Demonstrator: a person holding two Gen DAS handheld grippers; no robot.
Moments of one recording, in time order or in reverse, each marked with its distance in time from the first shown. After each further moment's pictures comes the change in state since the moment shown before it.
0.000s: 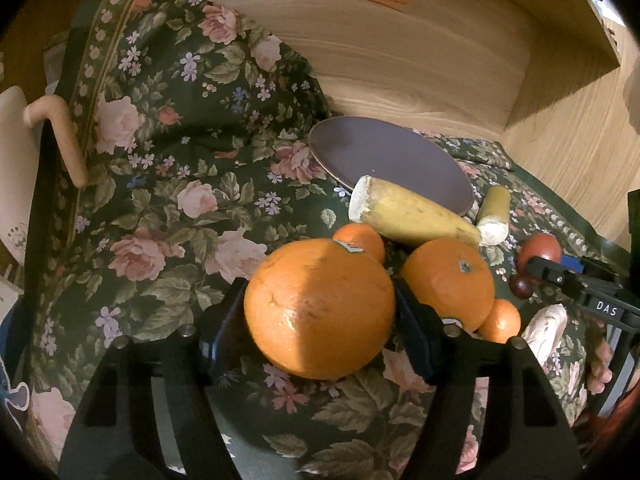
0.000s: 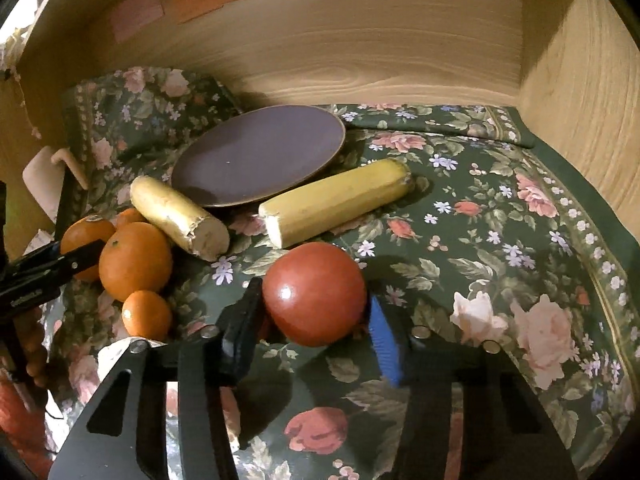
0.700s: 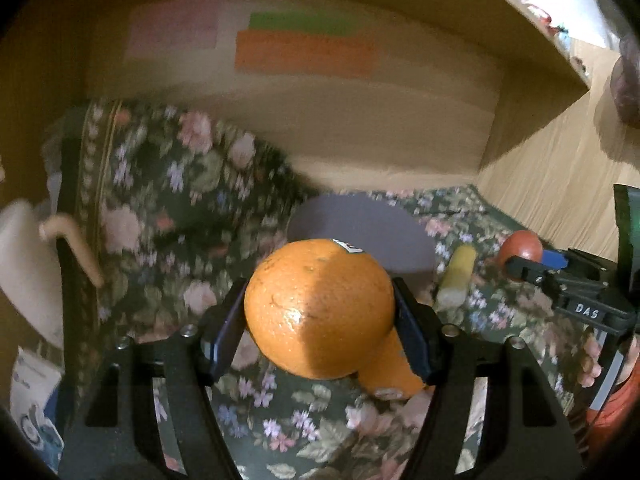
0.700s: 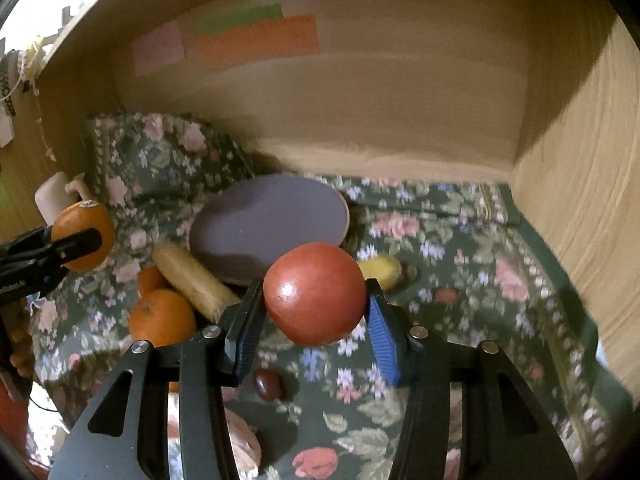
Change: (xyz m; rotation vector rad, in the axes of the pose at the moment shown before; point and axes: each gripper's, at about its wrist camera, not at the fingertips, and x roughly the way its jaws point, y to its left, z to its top) left arm -0.051 -0.026 0.060 0.079 -0.142 -0.030; right arm -0.037 0.014 0.046 -0.086 -0.164 -0.015
